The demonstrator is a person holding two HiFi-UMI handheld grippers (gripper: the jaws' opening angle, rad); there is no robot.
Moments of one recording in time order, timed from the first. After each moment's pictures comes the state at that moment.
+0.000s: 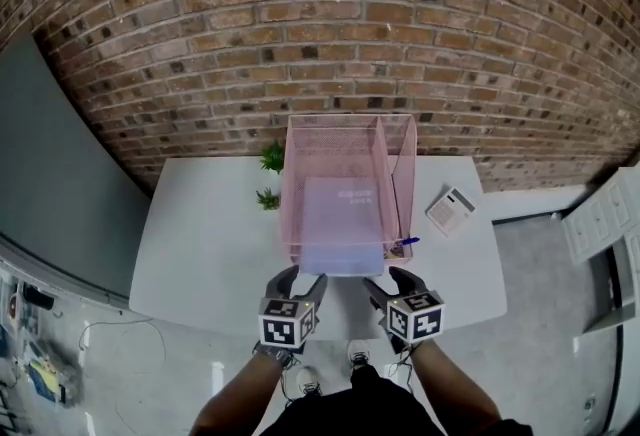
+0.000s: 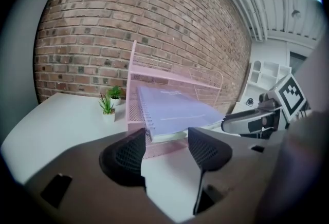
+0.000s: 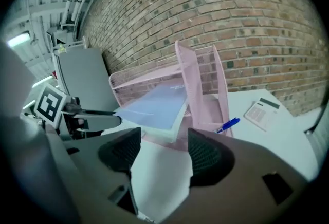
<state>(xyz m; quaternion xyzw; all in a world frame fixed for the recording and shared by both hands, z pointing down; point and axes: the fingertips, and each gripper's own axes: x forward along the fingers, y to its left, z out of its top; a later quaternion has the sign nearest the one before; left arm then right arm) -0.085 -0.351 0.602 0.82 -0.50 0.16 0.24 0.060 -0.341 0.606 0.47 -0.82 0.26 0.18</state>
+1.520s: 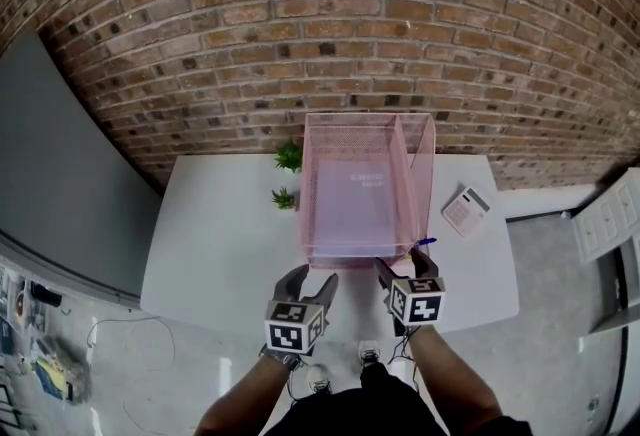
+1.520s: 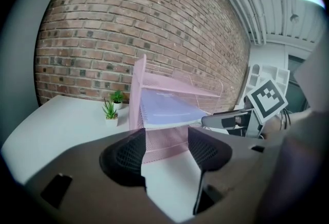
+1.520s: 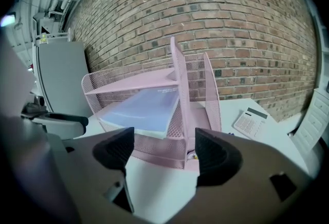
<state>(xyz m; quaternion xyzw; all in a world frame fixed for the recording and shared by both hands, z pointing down) -0.100 -0.352 0.585 0.83 -0.50 0.14 0.23 0.062 -0.390 0.605 0.56 -0.77 0.23 0.19</state>
